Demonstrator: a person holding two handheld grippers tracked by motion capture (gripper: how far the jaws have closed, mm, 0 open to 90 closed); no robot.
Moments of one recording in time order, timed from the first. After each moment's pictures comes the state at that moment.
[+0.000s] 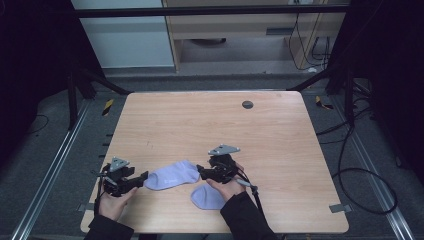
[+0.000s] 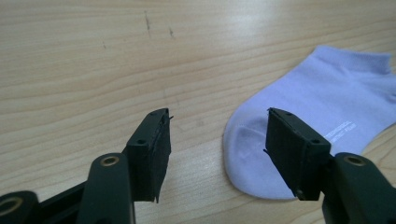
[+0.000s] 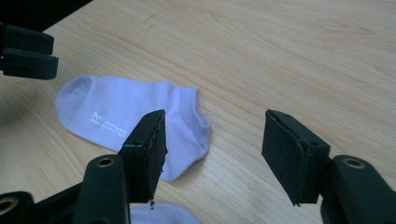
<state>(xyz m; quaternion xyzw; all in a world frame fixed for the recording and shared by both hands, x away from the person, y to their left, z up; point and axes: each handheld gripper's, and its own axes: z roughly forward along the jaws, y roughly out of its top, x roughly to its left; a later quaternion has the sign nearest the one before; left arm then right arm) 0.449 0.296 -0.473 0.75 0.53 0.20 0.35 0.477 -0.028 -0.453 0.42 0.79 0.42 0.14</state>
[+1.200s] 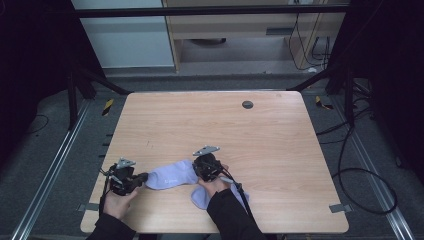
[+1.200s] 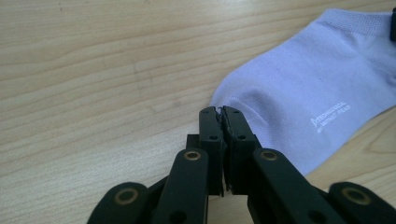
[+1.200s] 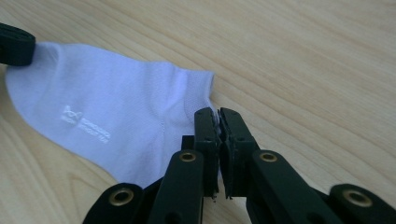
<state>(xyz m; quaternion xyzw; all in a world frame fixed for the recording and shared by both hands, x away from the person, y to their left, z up) 0.454 0.287 -0.478 0.76 0.54 0.15 0.34 0.497 0.007 -0.482 0.41 0.82 0.38 0.13</state>
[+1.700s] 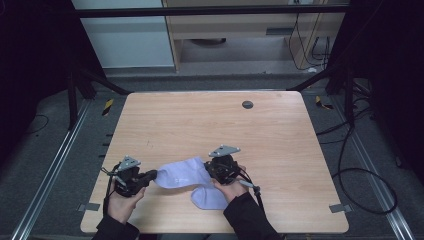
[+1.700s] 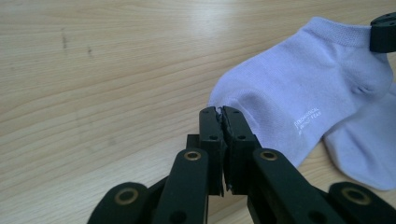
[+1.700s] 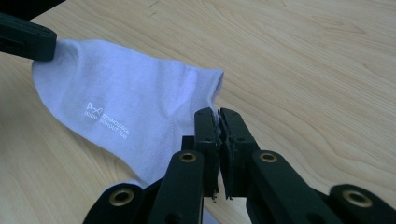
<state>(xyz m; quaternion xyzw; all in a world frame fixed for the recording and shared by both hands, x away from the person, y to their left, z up) 0.436 0.255 -0.445 0.76 0.49 0.15 0.40 0.468 -0.042 -0.443 0.40 0.81 0.41 0.14</state>
